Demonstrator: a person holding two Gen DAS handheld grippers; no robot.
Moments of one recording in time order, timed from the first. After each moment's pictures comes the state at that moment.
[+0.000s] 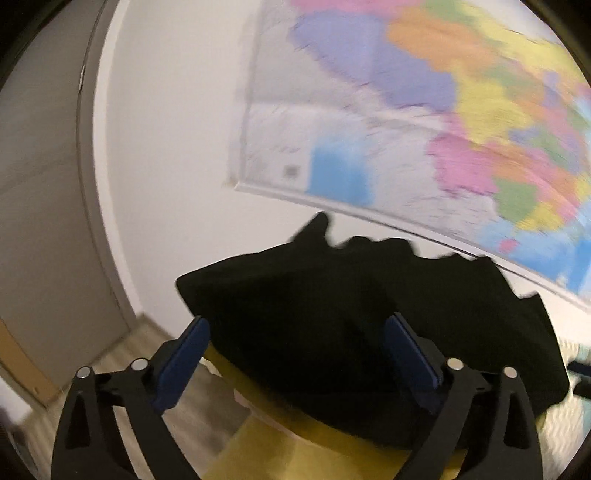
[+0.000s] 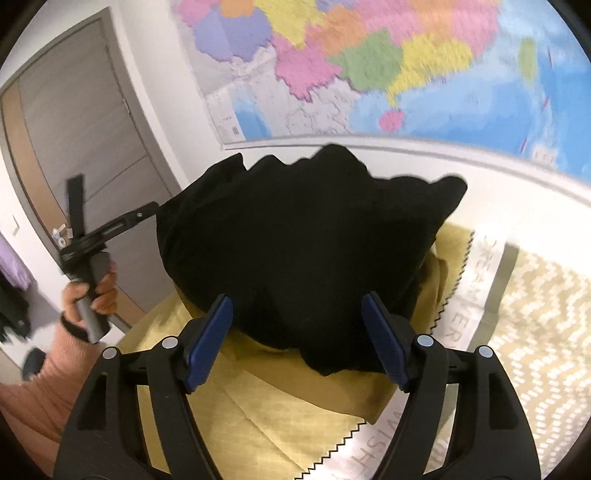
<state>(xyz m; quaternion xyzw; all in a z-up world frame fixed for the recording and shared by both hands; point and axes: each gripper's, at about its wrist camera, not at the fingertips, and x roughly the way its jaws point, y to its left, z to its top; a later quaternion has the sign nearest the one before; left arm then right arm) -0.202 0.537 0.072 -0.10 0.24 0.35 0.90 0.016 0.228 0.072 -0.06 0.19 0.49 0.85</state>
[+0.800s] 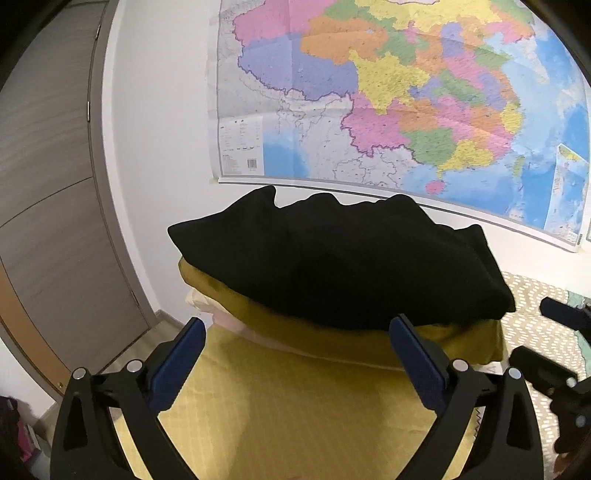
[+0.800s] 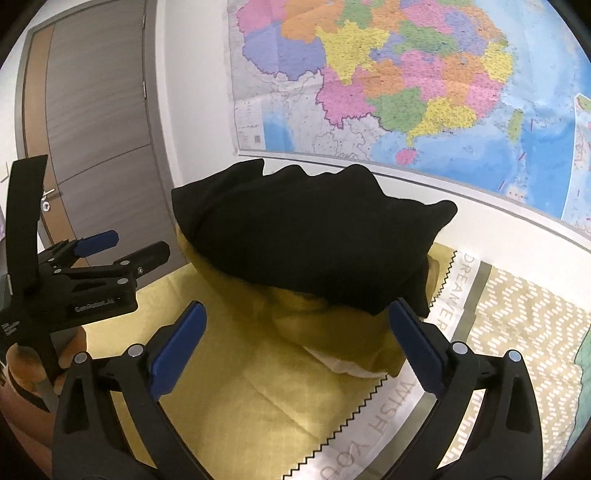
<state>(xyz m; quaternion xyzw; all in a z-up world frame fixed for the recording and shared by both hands) -0.224 0.376 0.044 -0.07 0.25 0.37 0.89 -0.072 0.219 0.036 -0.11 0.10 0.46 0.88</state>
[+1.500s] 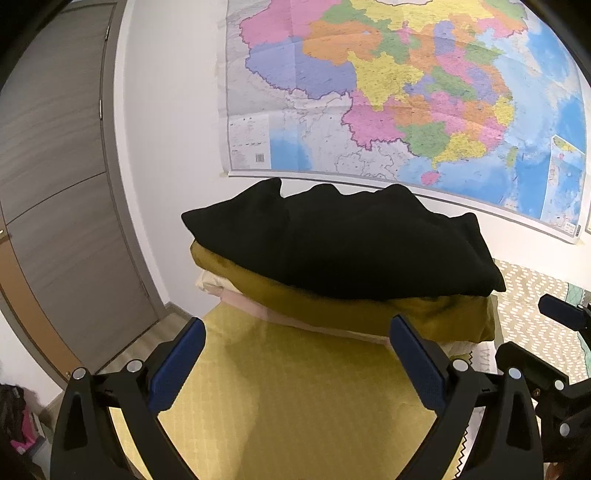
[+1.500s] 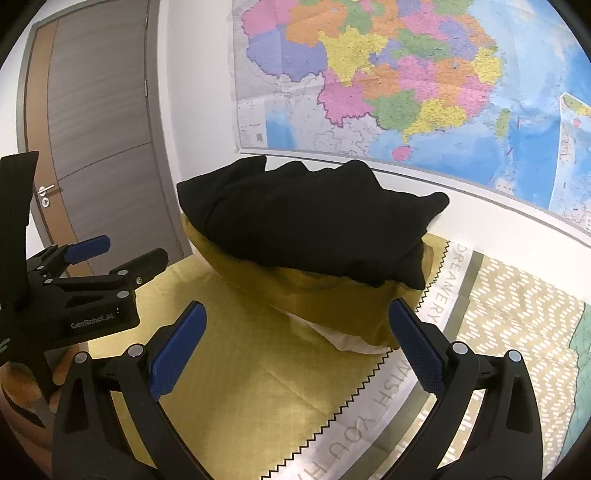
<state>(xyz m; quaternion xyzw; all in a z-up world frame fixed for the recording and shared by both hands) -0.242 0.343 0.036 -0.07 0.26 0.39 0.88 -0.096 0.206 0.020 -0.11 0.09 0.44 0.89</state>
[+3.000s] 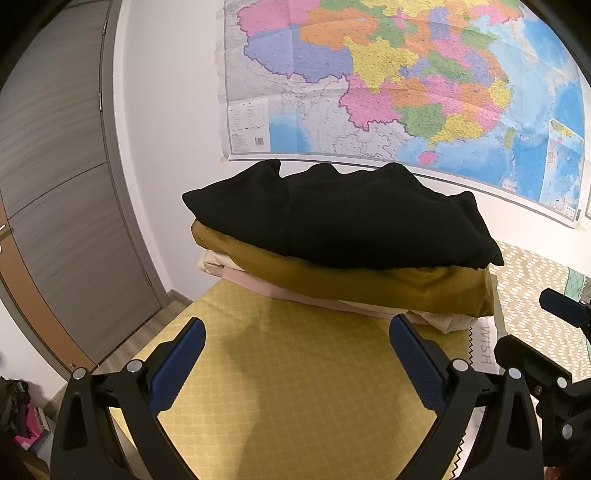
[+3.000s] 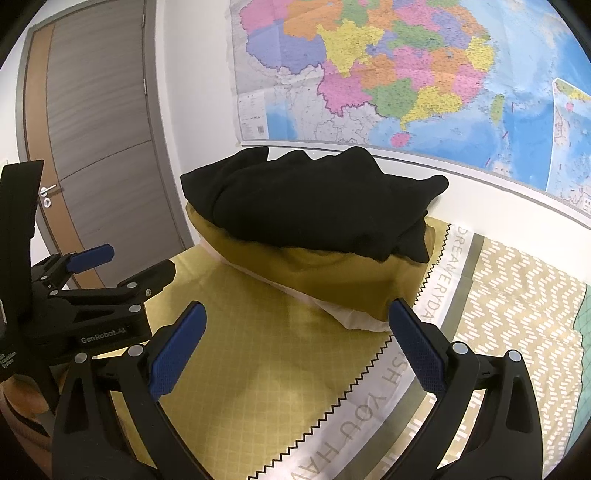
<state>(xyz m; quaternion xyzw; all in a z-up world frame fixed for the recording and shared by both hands) -0.249 0.332 0.023 -0.07 0.28 0.39 0.87 -0.109 0.201 0.005 -0.10 0.11 0.44 0.89</state>
